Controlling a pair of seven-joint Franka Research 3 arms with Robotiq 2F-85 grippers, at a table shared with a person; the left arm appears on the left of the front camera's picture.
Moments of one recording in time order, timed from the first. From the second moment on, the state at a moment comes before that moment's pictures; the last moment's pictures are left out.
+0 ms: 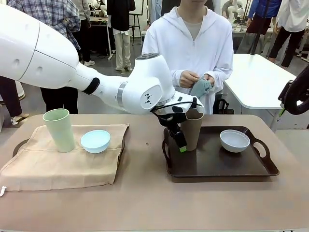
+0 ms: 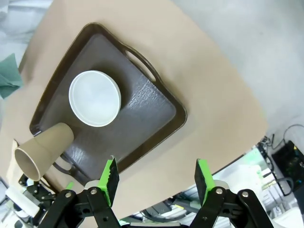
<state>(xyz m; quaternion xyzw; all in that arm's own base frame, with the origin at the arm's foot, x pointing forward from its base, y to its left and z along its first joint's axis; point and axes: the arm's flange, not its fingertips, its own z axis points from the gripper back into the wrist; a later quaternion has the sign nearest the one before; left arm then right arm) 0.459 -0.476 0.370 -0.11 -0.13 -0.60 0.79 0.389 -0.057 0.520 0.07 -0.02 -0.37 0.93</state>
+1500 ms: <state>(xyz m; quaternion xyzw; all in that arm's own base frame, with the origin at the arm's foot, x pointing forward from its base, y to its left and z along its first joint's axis) 0.503 -0.399 0.364 -0.24 -0.25 -0.66 0.67 0.404 -0.036 0.513 0.07 -0.01 -0.35 0.93</state>
